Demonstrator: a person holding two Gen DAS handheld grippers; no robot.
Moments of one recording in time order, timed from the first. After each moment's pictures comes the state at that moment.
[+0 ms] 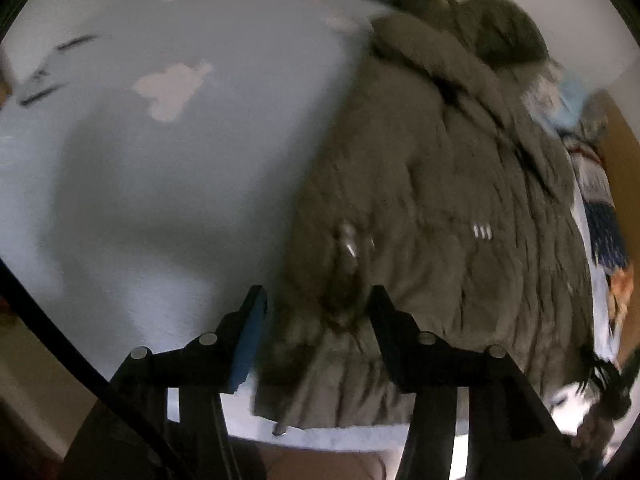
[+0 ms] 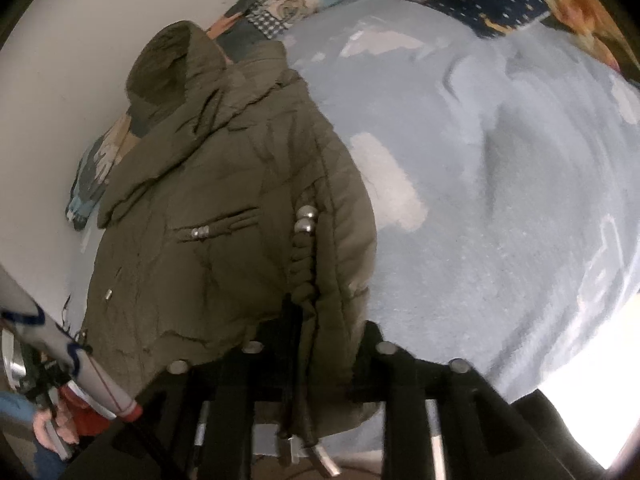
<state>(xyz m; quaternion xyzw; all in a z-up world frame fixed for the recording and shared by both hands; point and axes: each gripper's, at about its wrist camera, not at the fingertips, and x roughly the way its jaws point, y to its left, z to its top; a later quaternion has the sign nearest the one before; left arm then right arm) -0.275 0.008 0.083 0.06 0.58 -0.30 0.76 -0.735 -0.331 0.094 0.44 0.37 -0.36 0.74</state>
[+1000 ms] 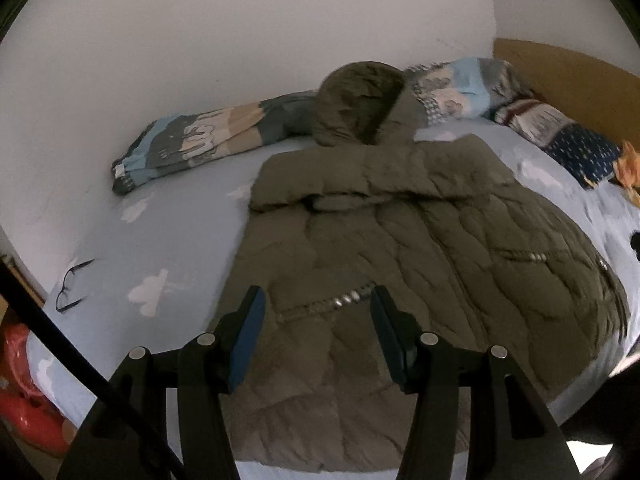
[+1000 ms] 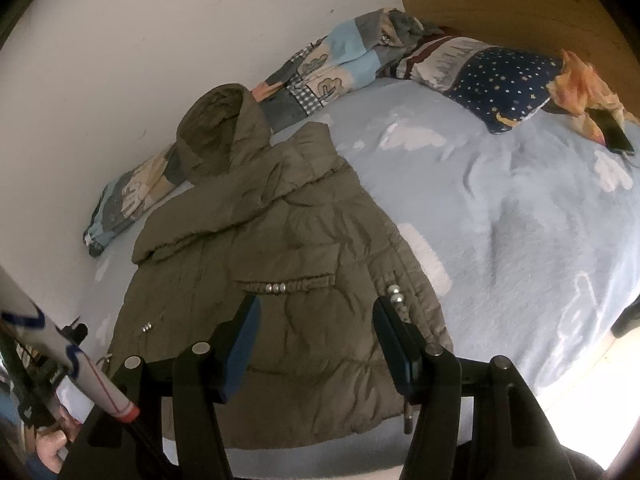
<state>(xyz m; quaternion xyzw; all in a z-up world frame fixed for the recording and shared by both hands) -0.428 -0.083 0.159 0.22 0.27 -0.39 0.85 -0.715 -0.277 0.171 0.35 0.28 -0.39 0.80</state>
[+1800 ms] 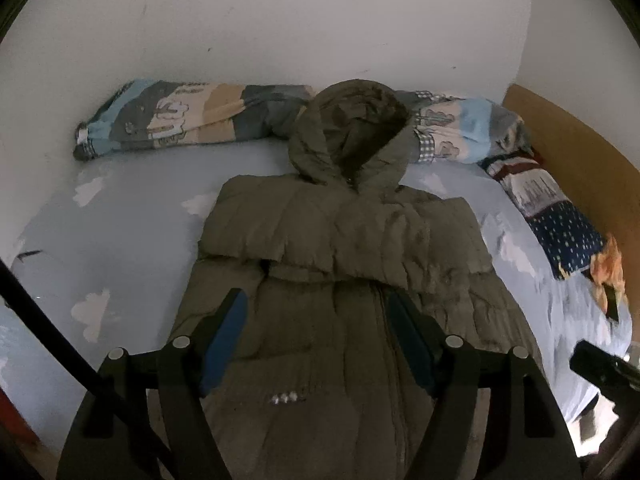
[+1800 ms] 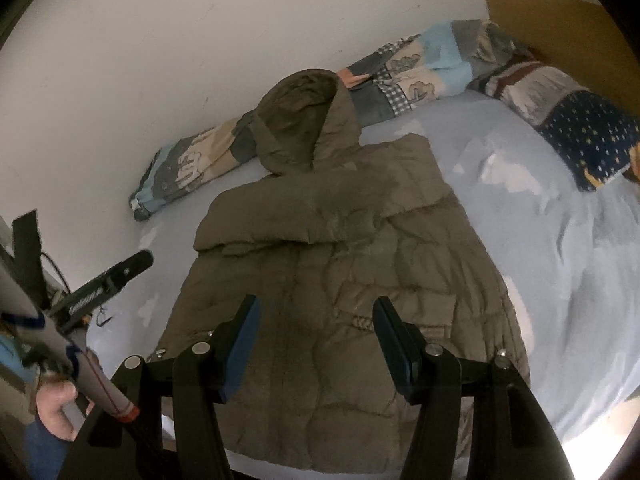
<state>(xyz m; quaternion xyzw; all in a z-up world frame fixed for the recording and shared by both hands) -0.345 -0.182 0.214 0.11 0.37 -0.42 0.83 -0.605 -0.281 0.225 0.31 0.31 -0.29 0.85</state>
